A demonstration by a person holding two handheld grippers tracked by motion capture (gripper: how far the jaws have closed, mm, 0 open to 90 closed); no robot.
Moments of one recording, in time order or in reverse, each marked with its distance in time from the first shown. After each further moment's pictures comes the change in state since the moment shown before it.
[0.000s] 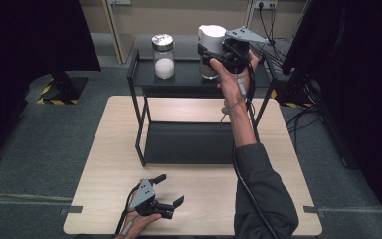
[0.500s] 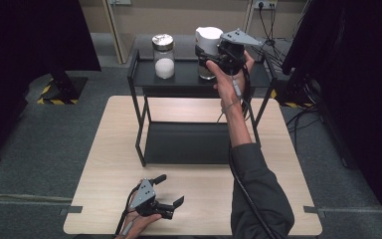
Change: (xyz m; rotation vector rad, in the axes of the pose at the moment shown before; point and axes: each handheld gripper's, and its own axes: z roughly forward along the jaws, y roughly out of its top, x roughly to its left) left arm 0.000 0.000 0.000 0.003 -0.001 0.002; right arm 0.004 -0.008 0.009 -0.005 -0.011 -0.028
